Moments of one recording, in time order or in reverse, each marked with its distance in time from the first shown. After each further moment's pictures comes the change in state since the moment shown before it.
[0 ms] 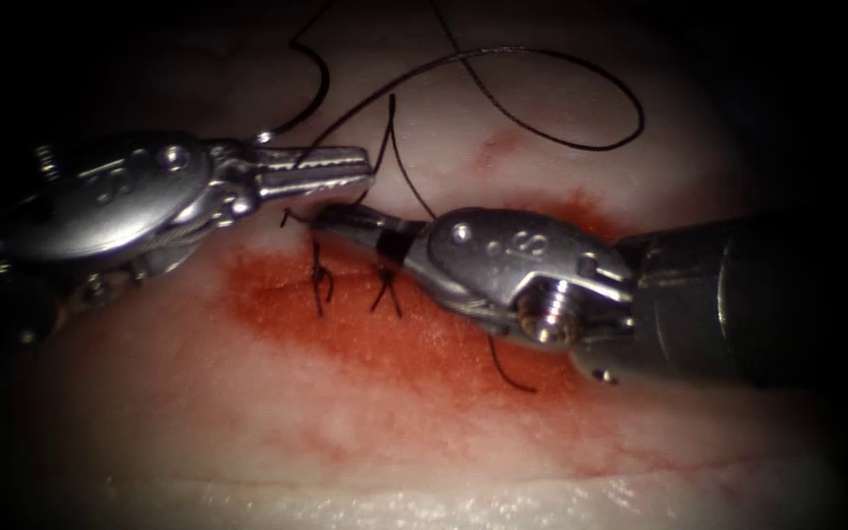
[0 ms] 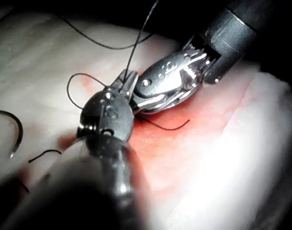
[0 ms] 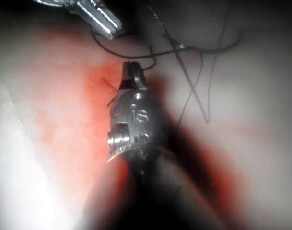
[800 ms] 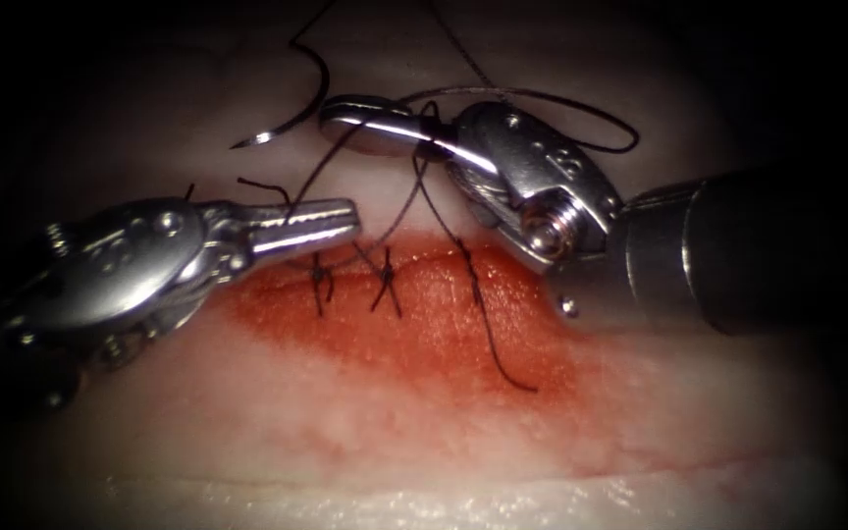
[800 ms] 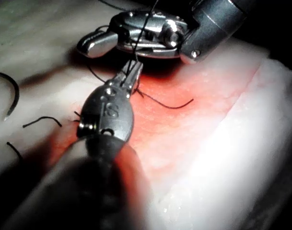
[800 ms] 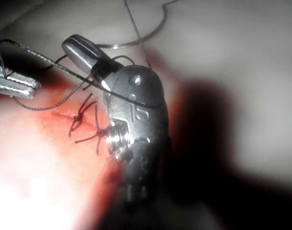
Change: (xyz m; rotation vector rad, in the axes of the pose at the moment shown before) right arm 0.001 0.007 -0.002 0.359 0.504 0.205; left arm -0.005 -0.001 0.000 0.005 0.086 -0.053
